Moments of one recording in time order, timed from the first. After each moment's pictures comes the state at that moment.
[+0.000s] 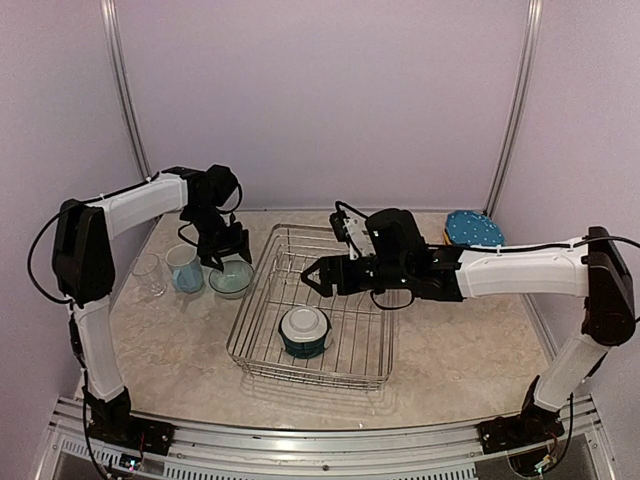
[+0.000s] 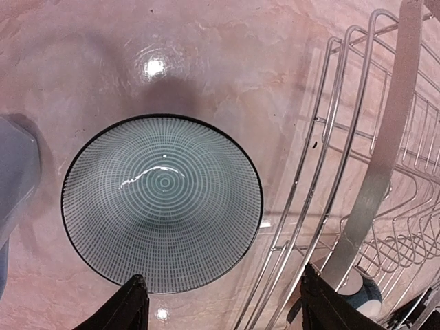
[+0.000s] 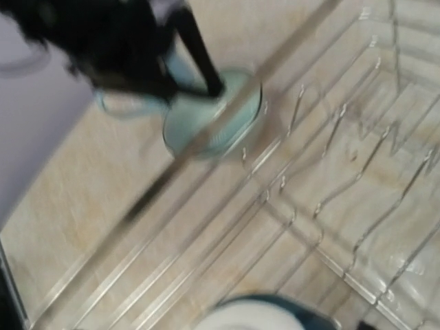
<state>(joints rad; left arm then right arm) -0.41 2.00 1.74 -1.07 0.14 -0.52 0.93 1.62 1.10 0.11 -0.10 0.54</state>
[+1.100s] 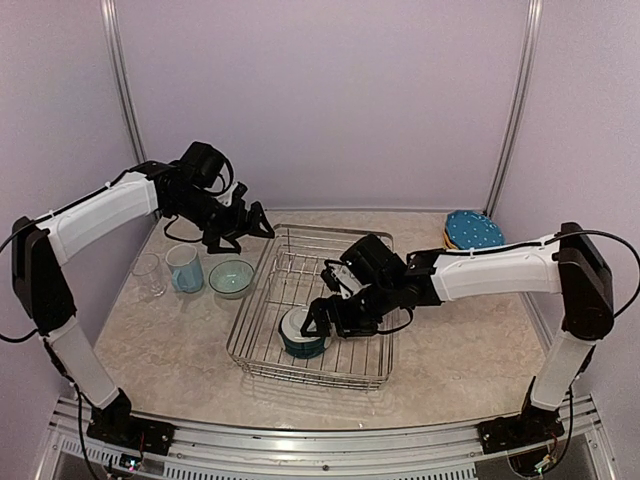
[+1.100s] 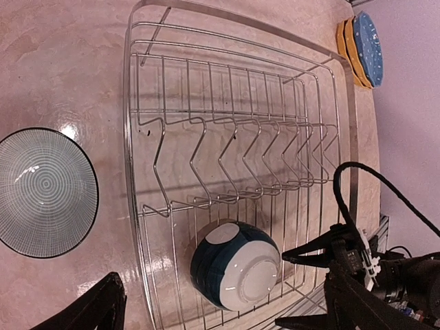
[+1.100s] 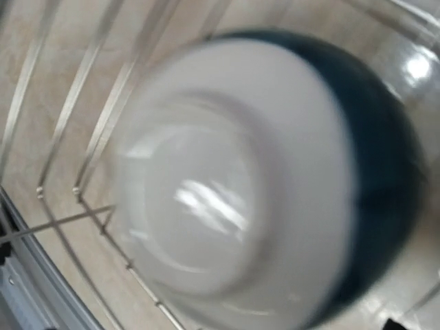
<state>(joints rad) -0.48 1.69 1.57 -0.84 0.37 -0.51 0.97 1.78 1.21 -0.31 -0.30 0.68</state>
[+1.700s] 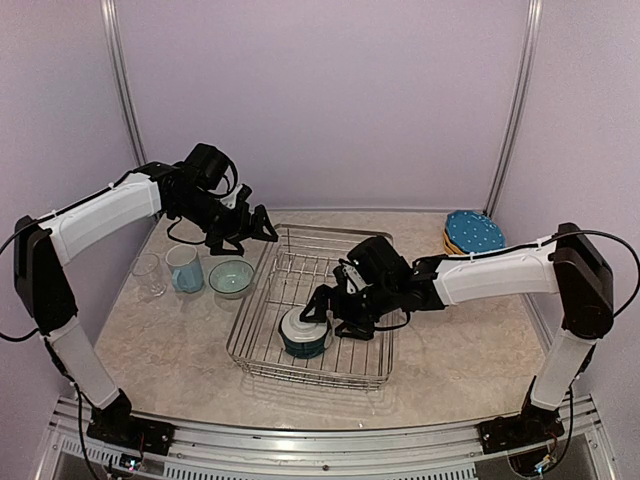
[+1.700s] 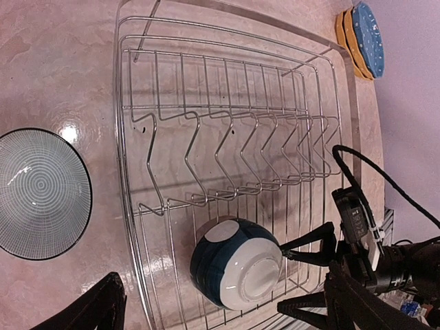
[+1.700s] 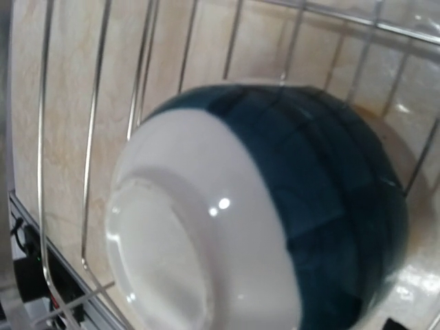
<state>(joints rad) -0.50 1.70 1.57 -0.84 0.36 -0.49 0.94 1.77 1.12 -0.13 -0.31 0.98</state>
